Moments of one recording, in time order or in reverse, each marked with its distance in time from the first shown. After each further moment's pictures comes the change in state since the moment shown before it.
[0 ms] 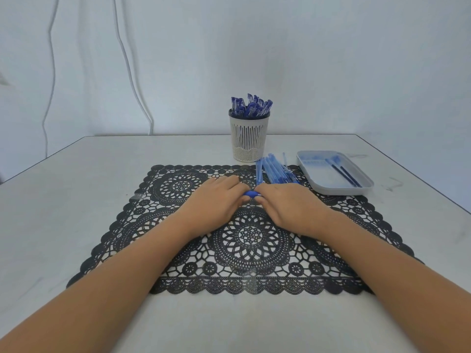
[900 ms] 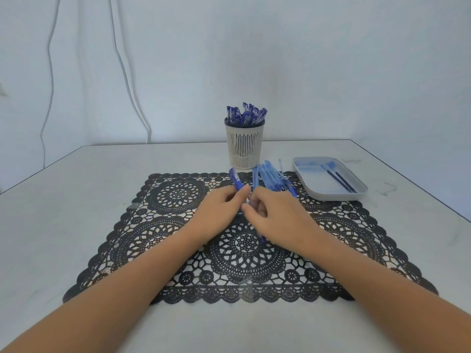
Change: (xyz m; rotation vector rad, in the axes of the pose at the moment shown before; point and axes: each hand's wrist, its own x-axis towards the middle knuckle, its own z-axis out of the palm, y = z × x) left_hand 0.013 0.023 -0.005 -0.698 -0.014 -0.658; right_hand -0.006 -0.035 -0.012 0.398 0.124 0.291
